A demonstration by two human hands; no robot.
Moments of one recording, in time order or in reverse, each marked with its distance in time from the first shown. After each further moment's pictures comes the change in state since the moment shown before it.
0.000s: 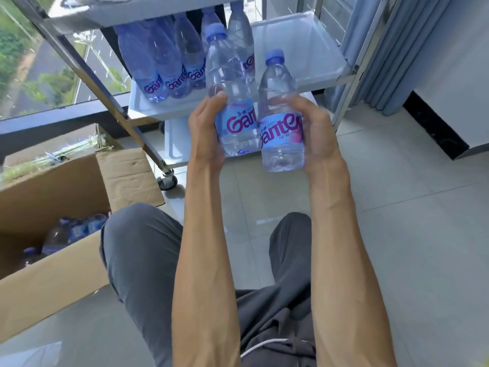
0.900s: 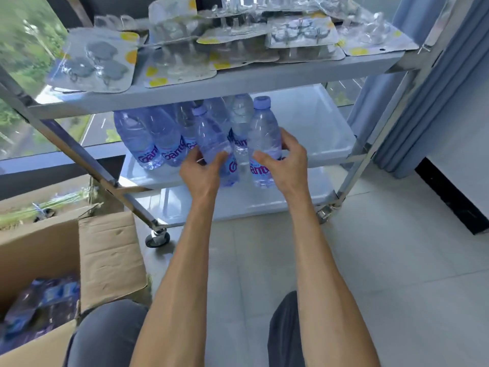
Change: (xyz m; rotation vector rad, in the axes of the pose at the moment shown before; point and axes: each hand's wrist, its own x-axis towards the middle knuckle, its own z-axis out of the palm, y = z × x) left_hand 0.172 -0.041 -0.021 0.593 0.489 0.196; right_hand 0.186 -0.011 -0.029 -0.759 0.323 -0.457
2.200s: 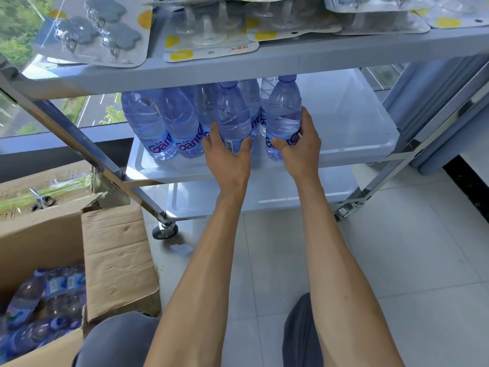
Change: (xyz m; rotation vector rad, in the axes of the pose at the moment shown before) left_hand 0.038 -0.029 0.027 0.206 0.061 0.115; right_hand 0.045 0.041 0.057 -0.119 0.054 -0.042
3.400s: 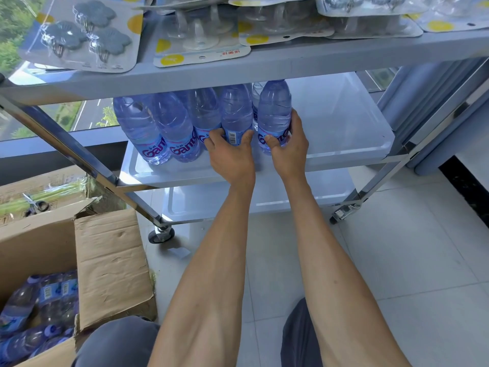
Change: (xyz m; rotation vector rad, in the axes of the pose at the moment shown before) left_hand 0.014 -0.002 0.044 0.073 0.196 -0.121; right_hand 0.011 0.013 0.017 0.003 0.046 -0.014
